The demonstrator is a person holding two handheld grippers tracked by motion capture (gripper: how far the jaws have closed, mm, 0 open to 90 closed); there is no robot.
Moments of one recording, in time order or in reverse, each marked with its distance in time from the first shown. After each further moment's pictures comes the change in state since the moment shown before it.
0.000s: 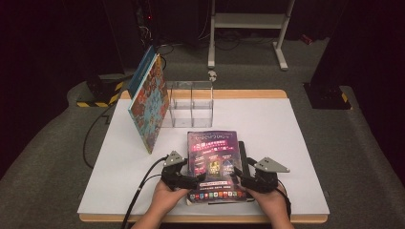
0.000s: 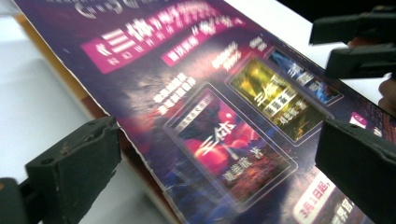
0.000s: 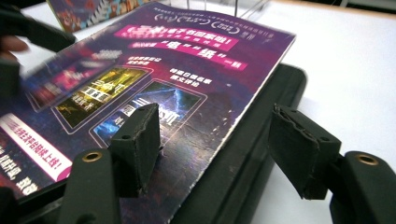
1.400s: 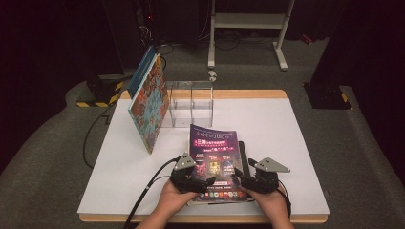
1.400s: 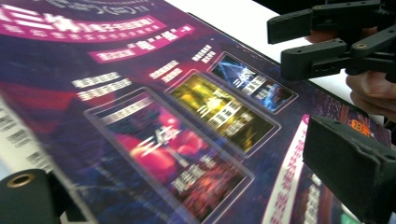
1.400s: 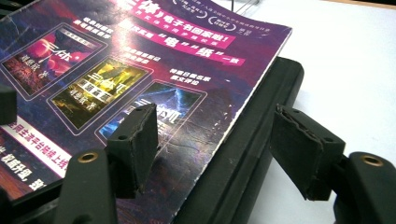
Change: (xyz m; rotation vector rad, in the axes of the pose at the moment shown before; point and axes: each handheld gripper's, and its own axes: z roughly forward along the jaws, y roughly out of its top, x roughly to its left) left arm -0.026 -0.004 0.011 0.027 -0.074 0.084; right arm 0.000 0.001 -0.006 0.011 -0.013 0.031
